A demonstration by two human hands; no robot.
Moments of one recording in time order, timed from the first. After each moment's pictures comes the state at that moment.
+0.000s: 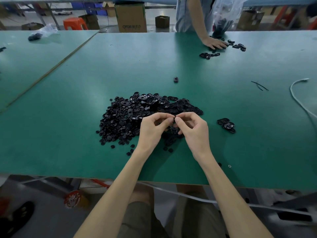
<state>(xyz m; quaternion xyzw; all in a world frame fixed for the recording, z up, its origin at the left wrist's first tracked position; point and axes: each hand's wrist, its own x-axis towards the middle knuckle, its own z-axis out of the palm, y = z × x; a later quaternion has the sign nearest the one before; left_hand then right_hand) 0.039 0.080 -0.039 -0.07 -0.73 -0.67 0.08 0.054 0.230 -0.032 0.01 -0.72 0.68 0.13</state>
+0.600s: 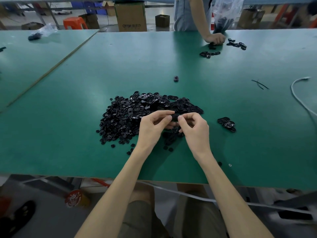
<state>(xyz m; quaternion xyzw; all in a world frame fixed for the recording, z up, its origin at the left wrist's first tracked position) 0.042 0.079 -0.035 -0.08 -0.69 -0.71 0.07 0.052 0.229 -0.036 -0.03 -0.76 0.63 0.15</state>
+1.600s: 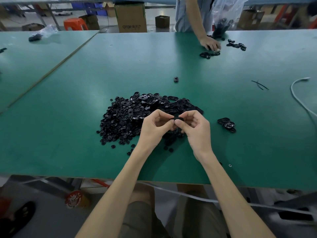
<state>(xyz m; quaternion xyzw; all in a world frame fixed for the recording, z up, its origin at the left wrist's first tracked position) 0.042 0.078 -0.036 -0.10 -0.71 -0.70 0.06 0.049 0.234 -0.039 0.01 -0.70 0.70 0.12</state>
